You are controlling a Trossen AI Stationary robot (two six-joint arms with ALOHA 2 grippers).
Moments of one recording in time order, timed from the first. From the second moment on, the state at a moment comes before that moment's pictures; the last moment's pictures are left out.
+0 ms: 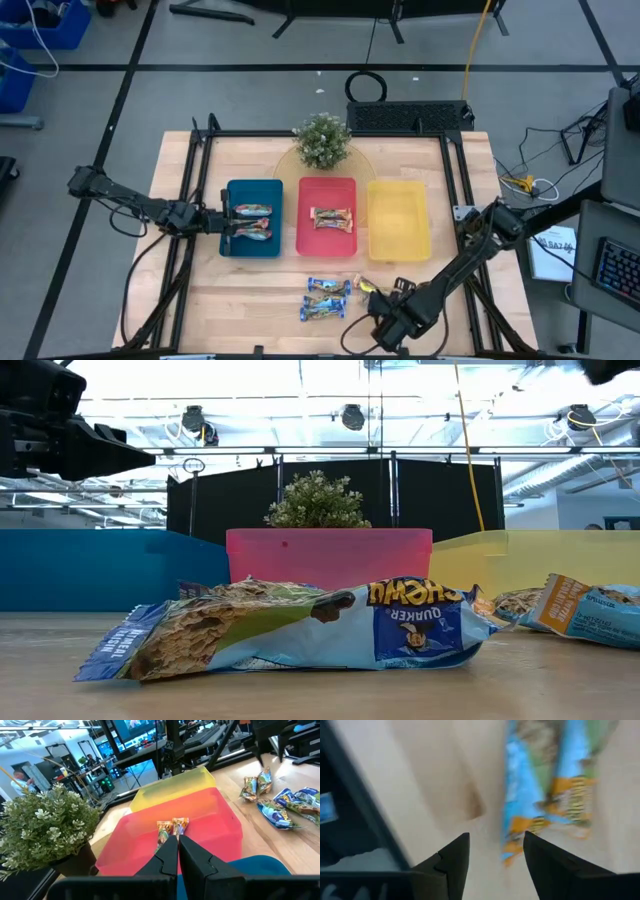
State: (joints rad) left arm -0.34 0.39 0.01 0.29 -0.40 0.32; right arm 0.76 1.92 1.40 -0.95 0.02 1.14
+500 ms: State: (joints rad) left arm -0.34 0.39 0.01 0.26 -0.40 0.32; right arm 0.74 1.92 1.25 -0.73 0.00 1.17
